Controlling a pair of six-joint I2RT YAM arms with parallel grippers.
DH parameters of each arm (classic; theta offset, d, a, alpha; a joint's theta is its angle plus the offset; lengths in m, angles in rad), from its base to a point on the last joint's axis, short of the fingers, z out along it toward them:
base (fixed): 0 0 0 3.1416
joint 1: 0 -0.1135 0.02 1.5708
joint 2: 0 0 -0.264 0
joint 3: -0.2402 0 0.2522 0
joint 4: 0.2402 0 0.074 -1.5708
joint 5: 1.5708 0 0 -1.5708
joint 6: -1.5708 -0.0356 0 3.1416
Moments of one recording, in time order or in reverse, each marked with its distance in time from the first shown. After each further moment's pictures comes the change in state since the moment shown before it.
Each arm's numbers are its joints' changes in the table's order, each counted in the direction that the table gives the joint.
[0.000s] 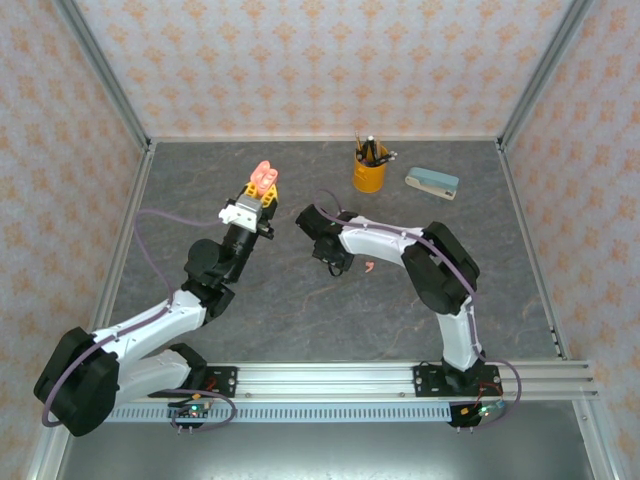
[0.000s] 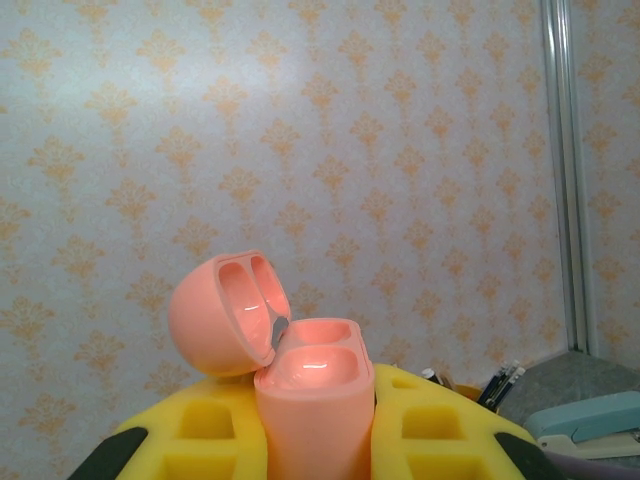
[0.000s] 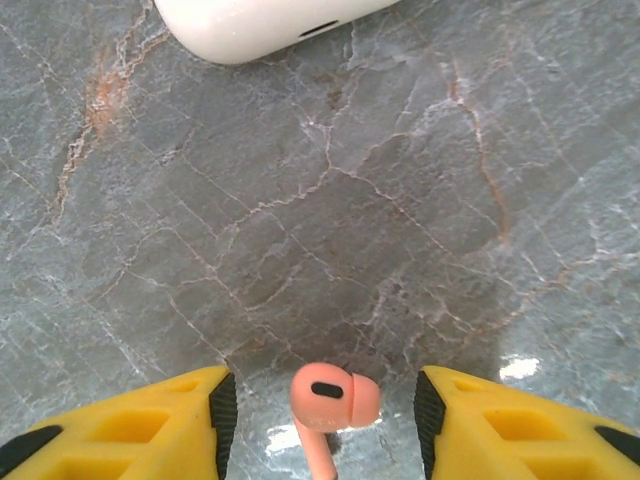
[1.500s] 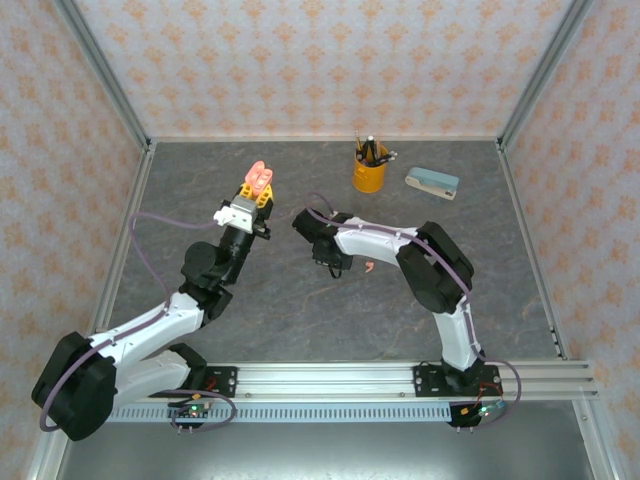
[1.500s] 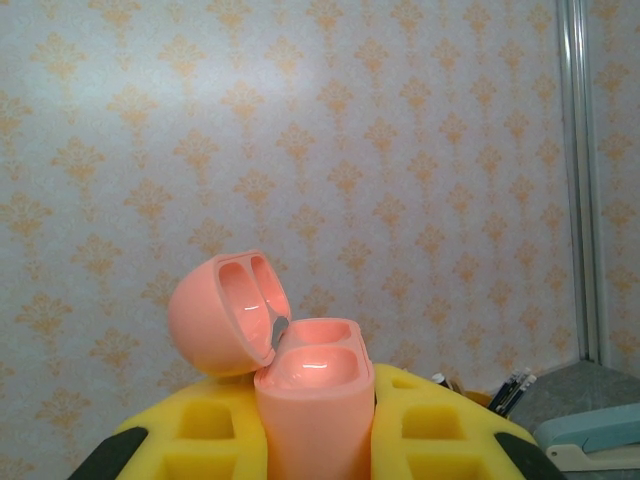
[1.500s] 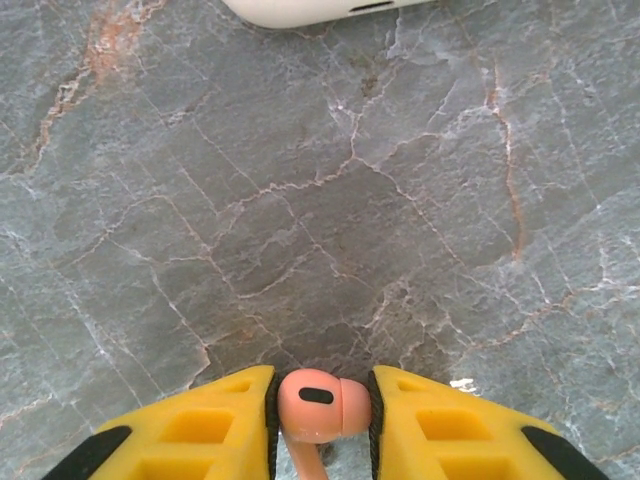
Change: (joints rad) left arm -0.008 -0.026 0.016 -0.003 -0.019 0.009; right arm -0.016 0.016 -0.008 0.021 0.027 0.154
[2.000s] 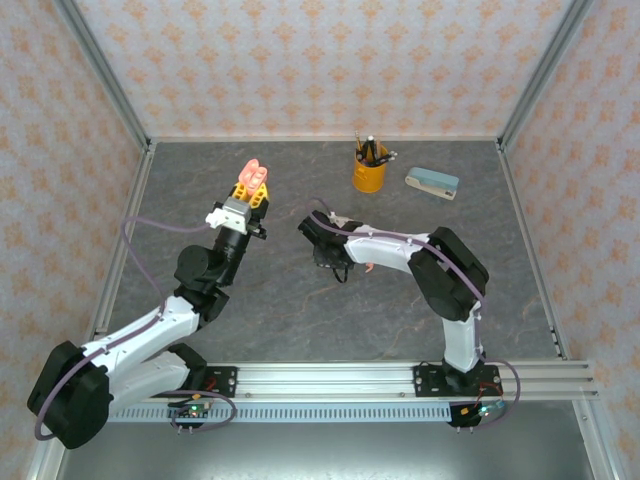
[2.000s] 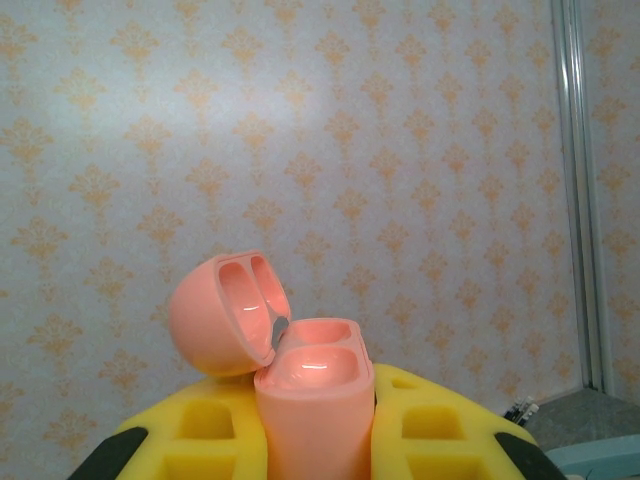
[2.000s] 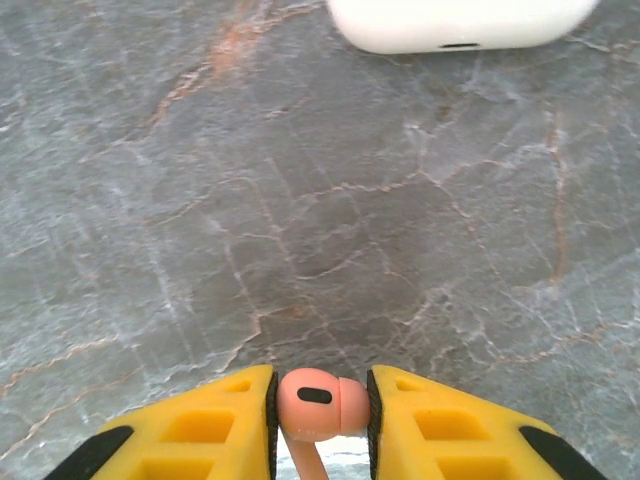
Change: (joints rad) left arm 0.000 -0.052 0.003 0.004 0.000 0.000; right arm -0.005 -0.098 0.136 -0.186 -0.018 0.170
